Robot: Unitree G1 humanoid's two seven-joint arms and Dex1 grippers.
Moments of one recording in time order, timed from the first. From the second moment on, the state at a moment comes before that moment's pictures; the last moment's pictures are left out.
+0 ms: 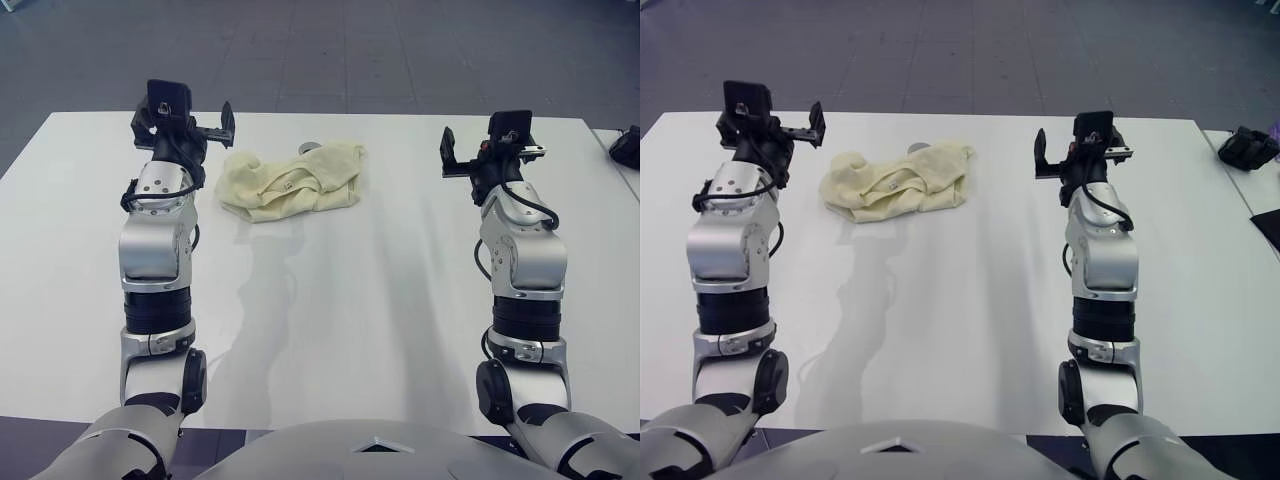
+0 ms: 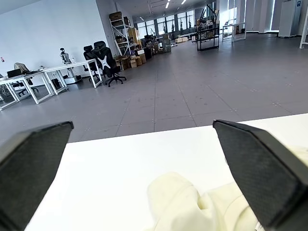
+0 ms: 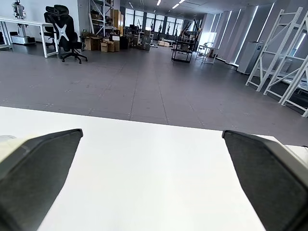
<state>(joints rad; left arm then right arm) -0.51 0.29 0.13 -0.16 -0.03 0.61 -0.03 -0.47 -0.23 -0.14 -0.10 0.05 0.60 0.00</state>
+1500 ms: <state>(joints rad) -0.51 0.28 0.13 -0.16 -0.02 0.60 -0.01 -0.50 -0.24 -0.15 -0.07 0.03 0.59 0.02</state>
